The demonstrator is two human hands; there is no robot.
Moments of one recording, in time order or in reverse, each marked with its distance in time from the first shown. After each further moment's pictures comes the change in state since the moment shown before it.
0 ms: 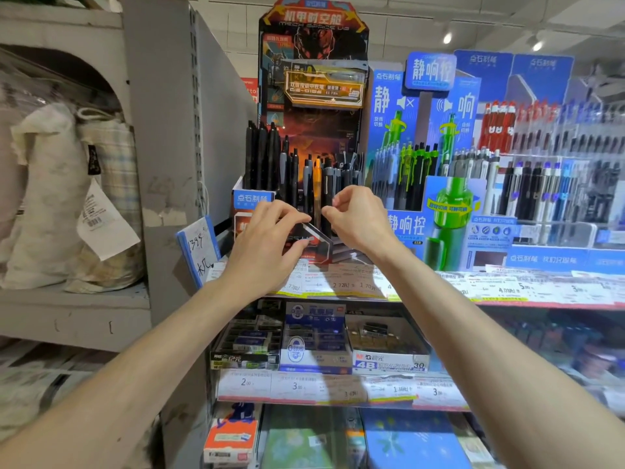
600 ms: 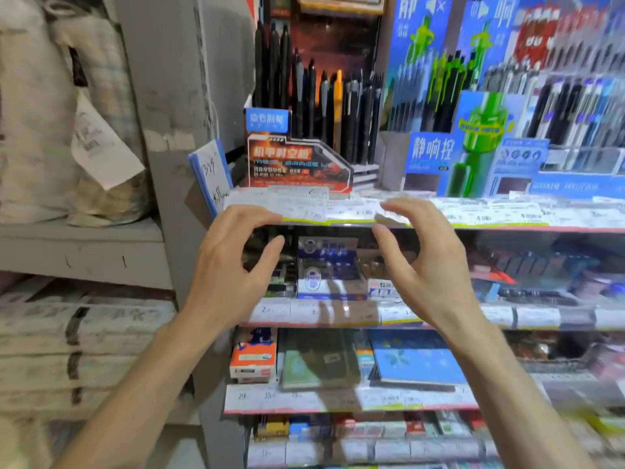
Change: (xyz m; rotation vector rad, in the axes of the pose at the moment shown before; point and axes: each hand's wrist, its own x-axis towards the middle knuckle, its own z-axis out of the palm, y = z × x) left_hand -0.123 0.002 -0.040 -0.319 0.088 -0.123; right_hand -0.155 0.059 -0.001 -0.018 0.226 -0.354
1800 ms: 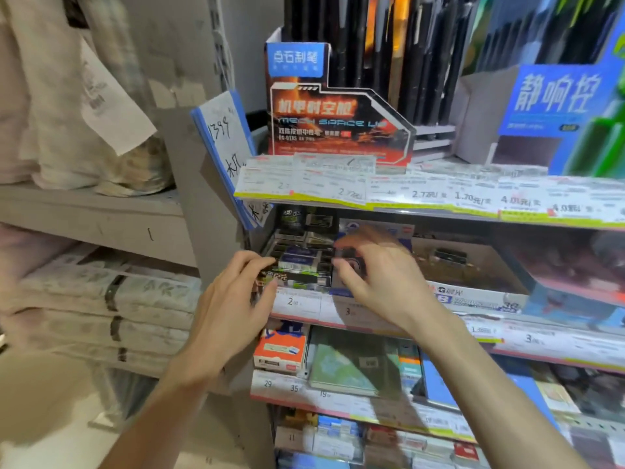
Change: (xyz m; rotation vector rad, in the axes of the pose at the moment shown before) left_hand -0.070 -0.077 0.035 0.425 -0.273 -0.419; right_hand -0.008 0.045 0.130 -0.005 -0.542 -0.066
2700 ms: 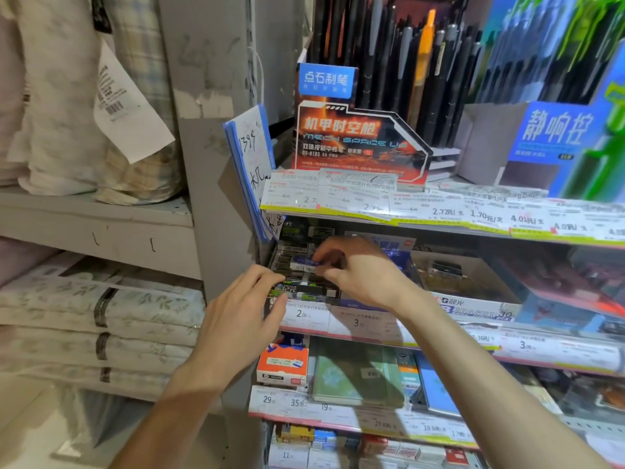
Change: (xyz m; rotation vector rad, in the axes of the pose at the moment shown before) left_hand 0.005 -0.014 -0.002 0.012 -0.049 0.094; right_hand 0.045 -0.027 0.009 0.153 -0.272 0.111
